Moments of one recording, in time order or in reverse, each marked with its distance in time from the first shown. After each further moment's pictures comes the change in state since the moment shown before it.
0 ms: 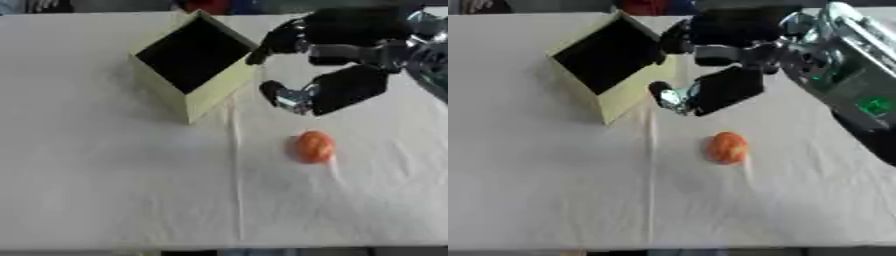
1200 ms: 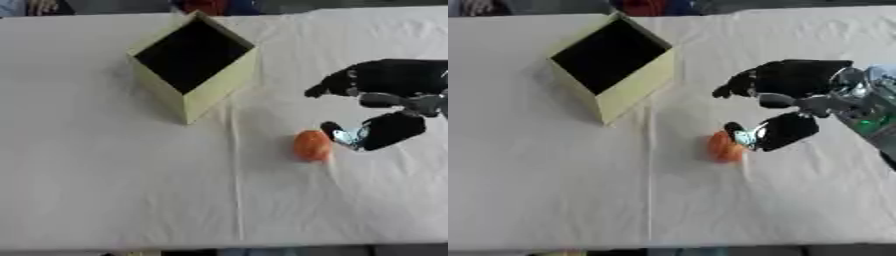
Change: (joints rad) left arm 0.001 0.008 0.000 0.000 -0.004 0.005 -0.006; right arm 0.187 -0.057 -0.033 0.099 0.207 -0.108 0.008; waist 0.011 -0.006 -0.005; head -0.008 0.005
